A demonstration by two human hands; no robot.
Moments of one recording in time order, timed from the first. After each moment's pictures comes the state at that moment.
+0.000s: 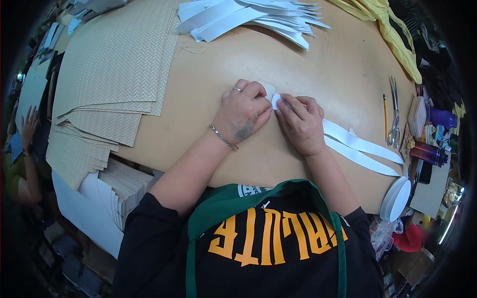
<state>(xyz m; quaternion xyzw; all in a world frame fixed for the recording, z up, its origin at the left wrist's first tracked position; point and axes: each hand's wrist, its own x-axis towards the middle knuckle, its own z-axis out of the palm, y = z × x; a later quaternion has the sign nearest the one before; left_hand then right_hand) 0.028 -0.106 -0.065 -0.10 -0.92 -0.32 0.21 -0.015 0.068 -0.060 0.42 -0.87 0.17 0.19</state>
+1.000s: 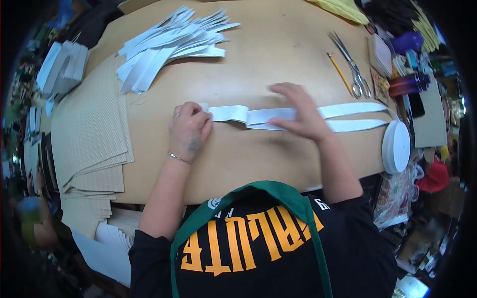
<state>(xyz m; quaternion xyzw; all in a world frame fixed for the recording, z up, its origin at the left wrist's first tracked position) 0.020 -0.096 -0.047 -0.12 -0.95 -0.26 0.15 -0.027 0.178 -0.009 0.30 -0.88 0.36 0.03</state>
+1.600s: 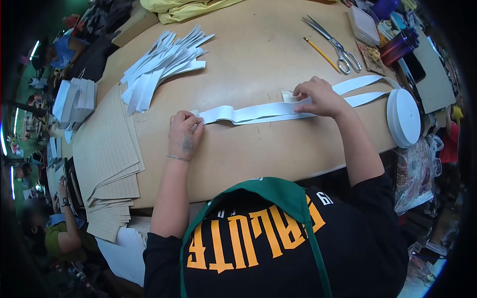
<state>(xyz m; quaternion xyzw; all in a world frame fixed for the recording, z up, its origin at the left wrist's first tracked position) 0.018 -0.094 -0.048 -0.12 -0.95 -0.25 0.12 -0.023 0.269 -0.002 0.19 -0.96 0.19 -0.12</state>
